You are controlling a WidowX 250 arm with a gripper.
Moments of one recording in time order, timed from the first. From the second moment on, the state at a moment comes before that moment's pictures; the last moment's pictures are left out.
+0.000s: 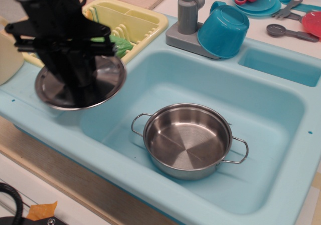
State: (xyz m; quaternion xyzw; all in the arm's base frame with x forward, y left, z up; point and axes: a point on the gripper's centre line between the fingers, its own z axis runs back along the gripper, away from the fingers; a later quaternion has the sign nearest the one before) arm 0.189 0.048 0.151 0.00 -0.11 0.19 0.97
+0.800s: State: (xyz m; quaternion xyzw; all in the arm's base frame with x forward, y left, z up) arm 0.209 -0.061 0.125 -0.06 -0.14 0.18 0.97
